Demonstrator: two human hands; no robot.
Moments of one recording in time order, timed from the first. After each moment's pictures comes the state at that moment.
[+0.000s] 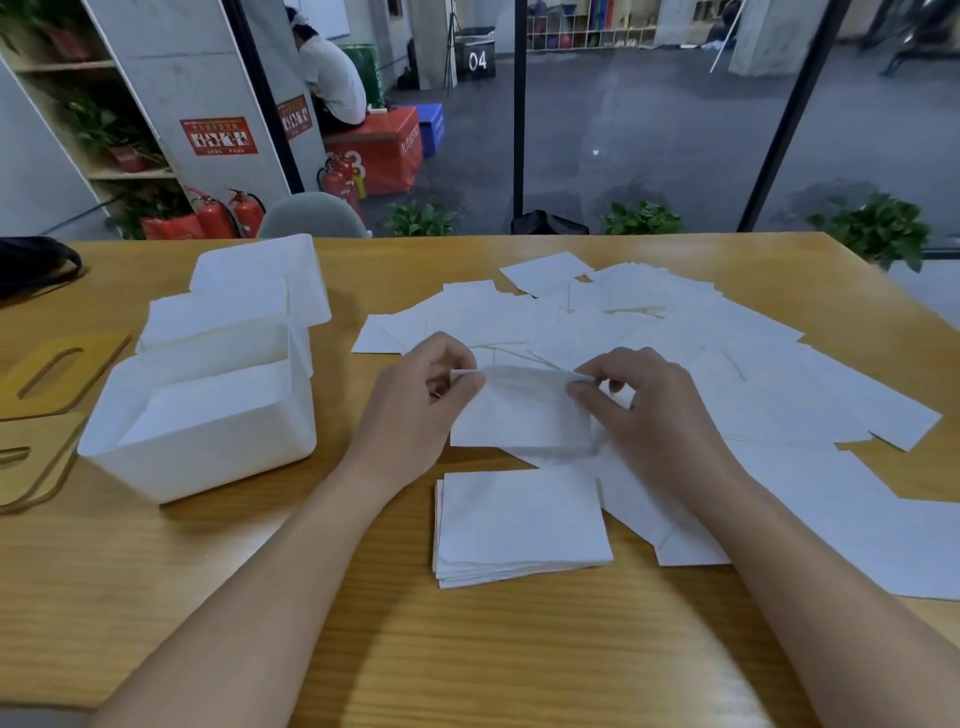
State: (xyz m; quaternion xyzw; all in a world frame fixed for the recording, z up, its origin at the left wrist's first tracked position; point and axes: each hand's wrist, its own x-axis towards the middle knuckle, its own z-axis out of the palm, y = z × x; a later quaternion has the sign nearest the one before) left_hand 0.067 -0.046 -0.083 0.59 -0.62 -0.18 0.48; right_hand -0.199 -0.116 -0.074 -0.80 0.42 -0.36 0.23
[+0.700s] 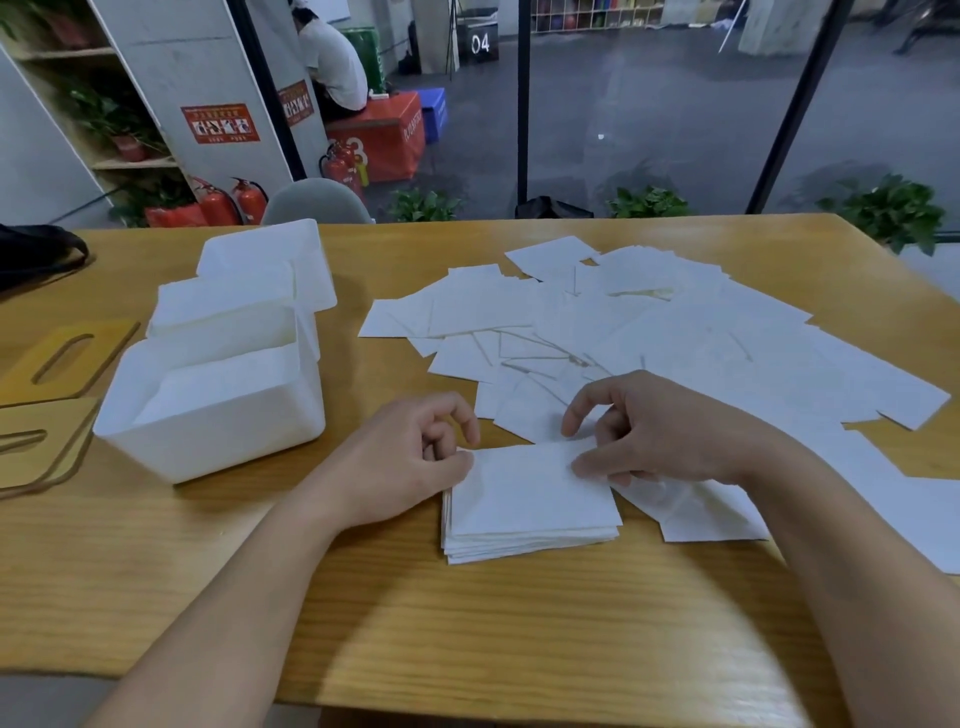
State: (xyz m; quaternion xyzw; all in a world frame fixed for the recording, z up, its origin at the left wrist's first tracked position) left_hand 0.087 0.009 -0.088 0.59 -0.69 -0.32 0.29; right_hand -0.218 -0.112 -0.054 -0.80 0.35 -0.06 0.49
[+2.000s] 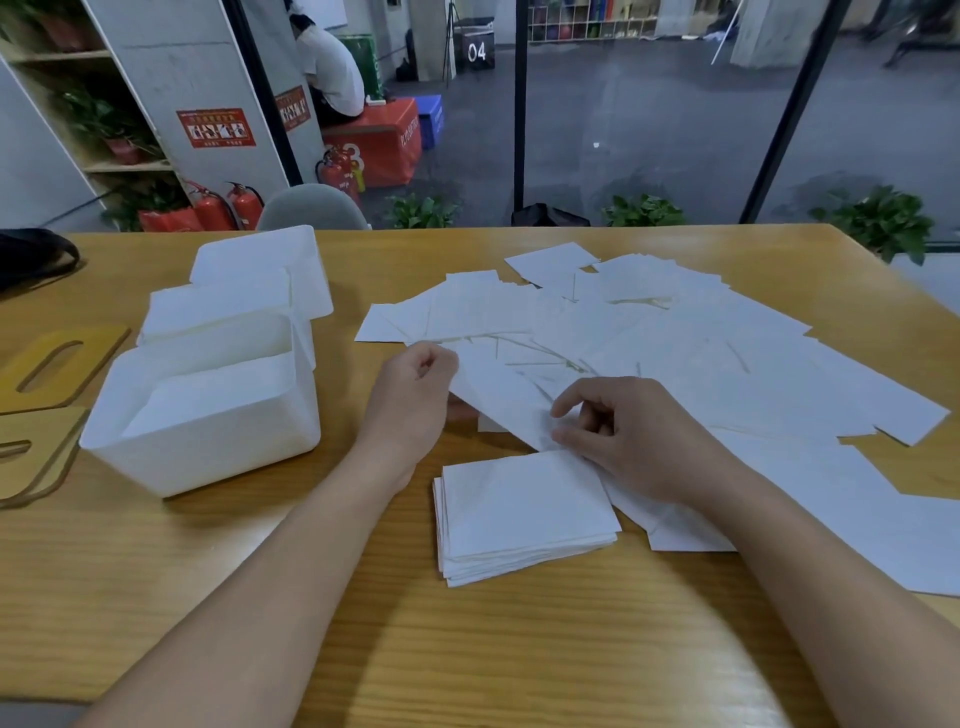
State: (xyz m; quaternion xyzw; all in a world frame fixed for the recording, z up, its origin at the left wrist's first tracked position) left_hand 0.065 -0.051 -0.087 0.63 -0.42 -0.36 0.55; right_hand -0.198 -0.114 -0.084 -0.83 0.38 -0.23 0.33
